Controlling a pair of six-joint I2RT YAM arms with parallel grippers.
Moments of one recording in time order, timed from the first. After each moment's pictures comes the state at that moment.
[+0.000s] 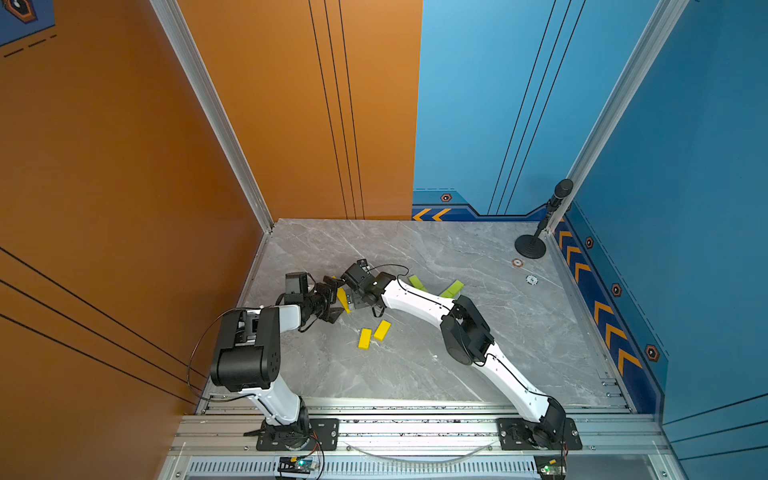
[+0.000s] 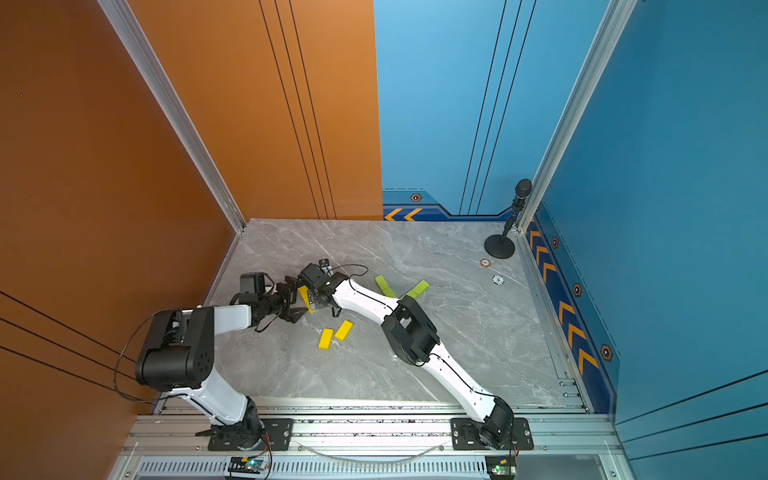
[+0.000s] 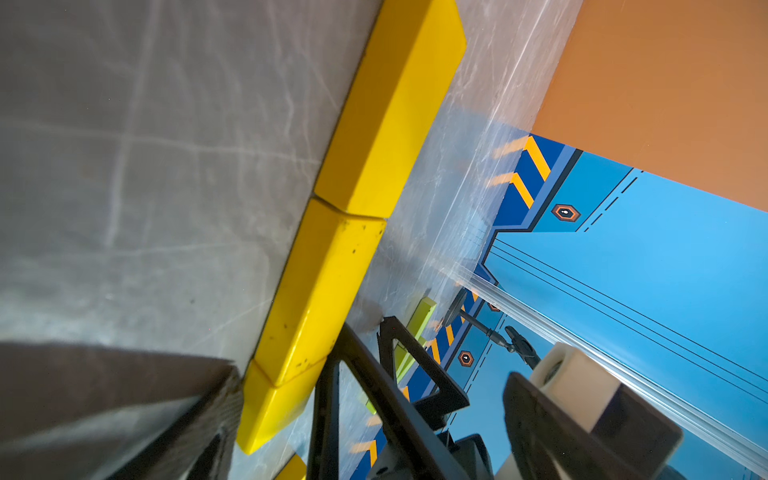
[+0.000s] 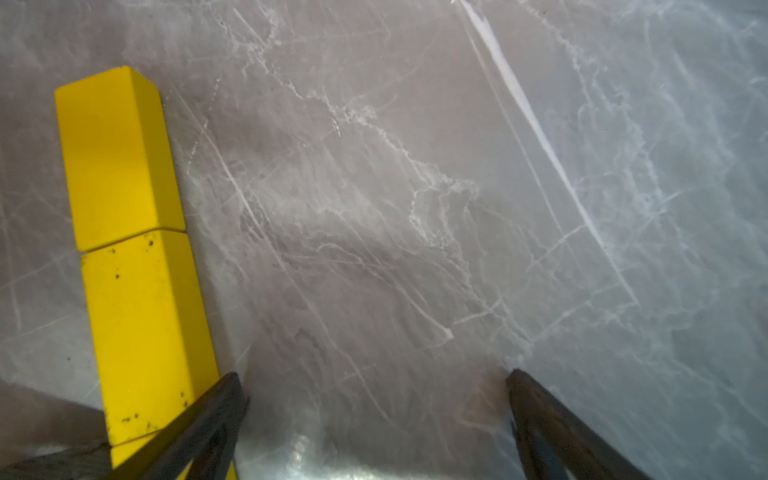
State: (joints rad) left arm 0.08 1.67 0.69 0.21 0.65 -1.33; right arm 0.93 2.59 2.29 -0.76 0.29 0.58
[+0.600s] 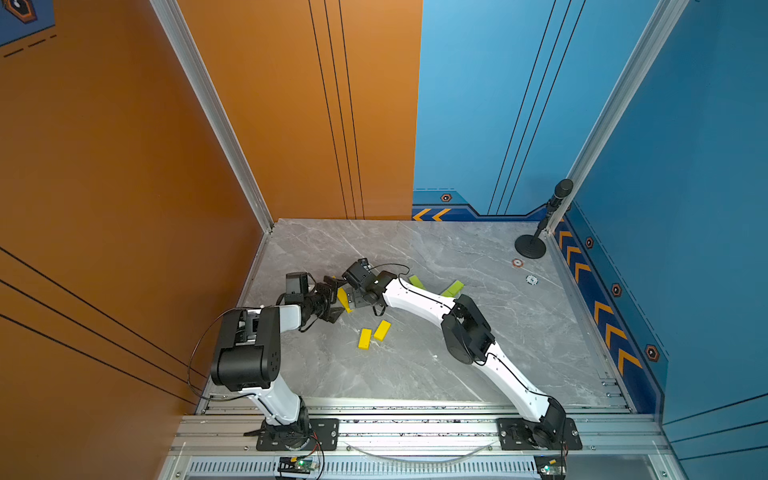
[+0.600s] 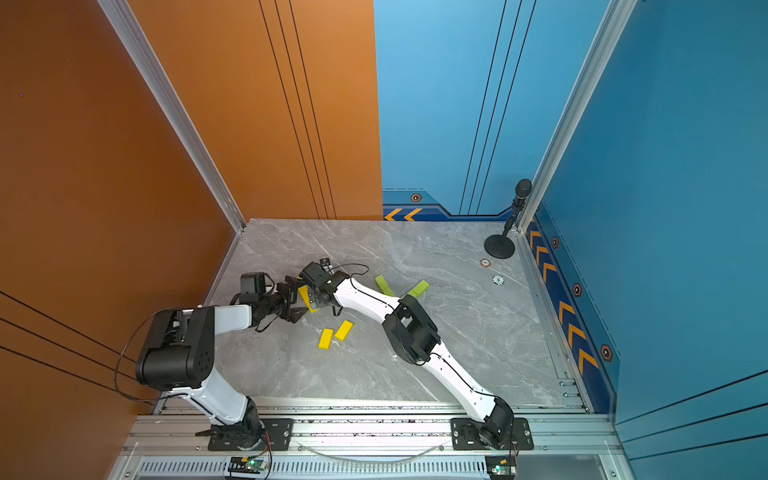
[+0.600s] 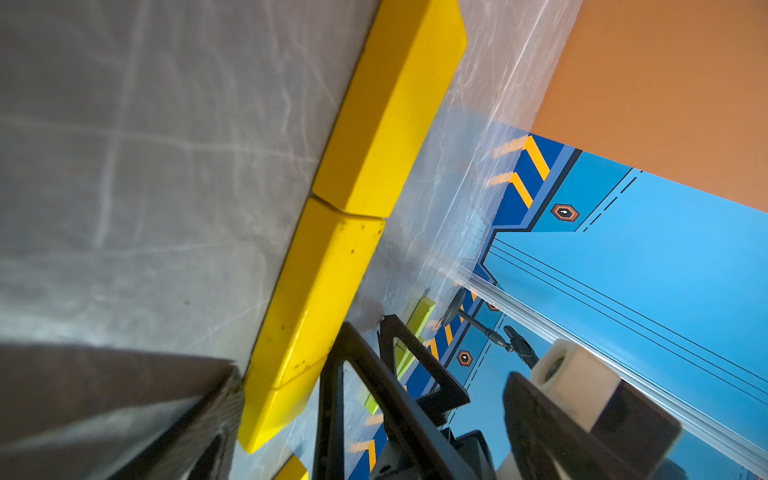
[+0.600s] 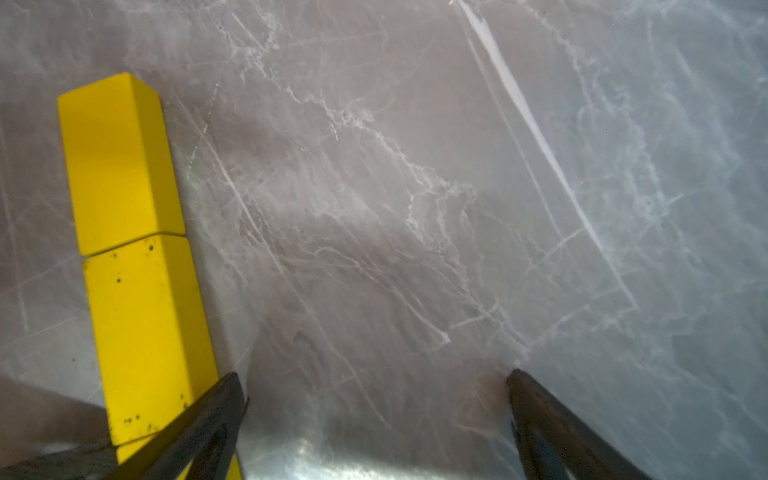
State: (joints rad) left arm 0.08 1.68 0.69 0.21 0.65 -1.33; right arm 0.92 2.58 2.28 -0.76 0.27 0.58
